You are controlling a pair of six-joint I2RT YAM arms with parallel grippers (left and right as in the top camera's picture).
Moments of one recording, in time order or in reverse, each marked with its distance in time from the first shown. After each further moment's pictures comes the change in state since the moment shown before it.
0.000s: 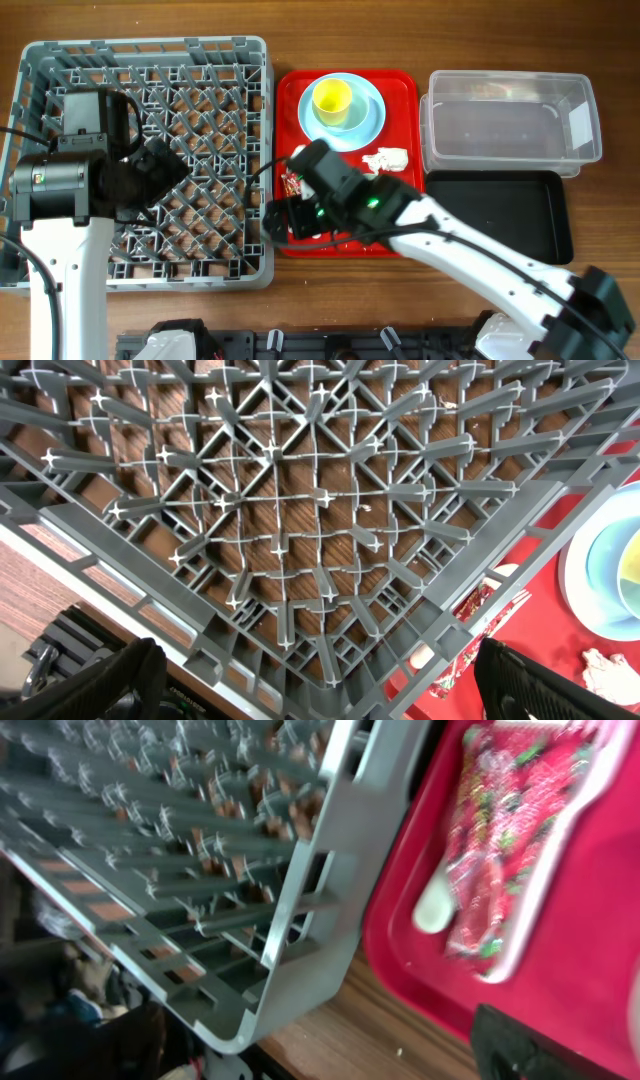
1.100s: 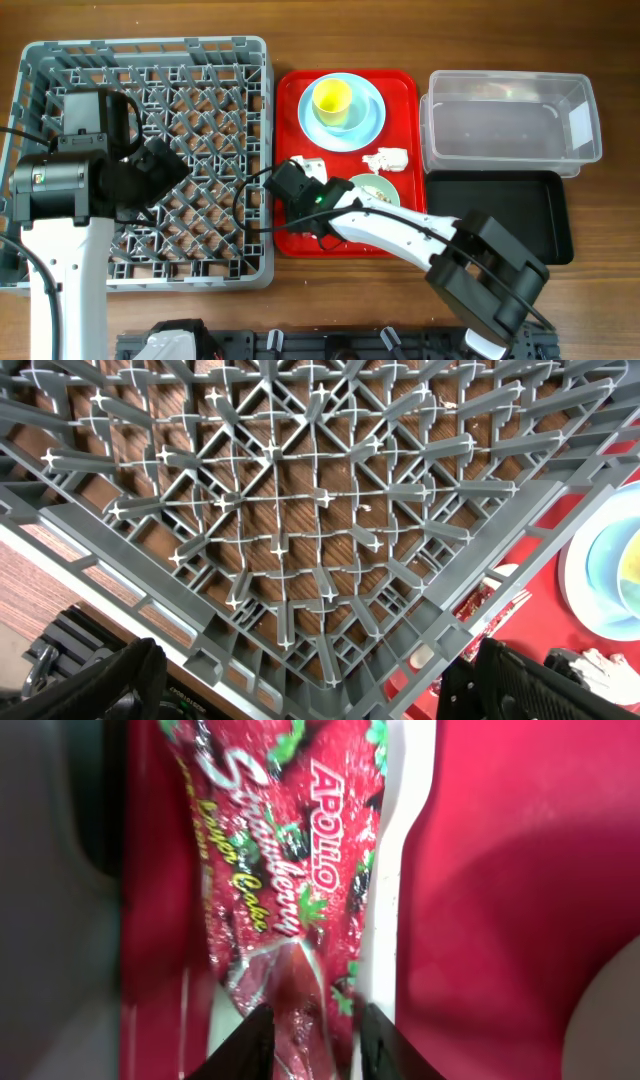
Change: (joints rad) left arm 0.000 0.000 0.000 0.000 0.000 0.000; right arm 0.030 0.343 0.000 0.080 0.362 0.145
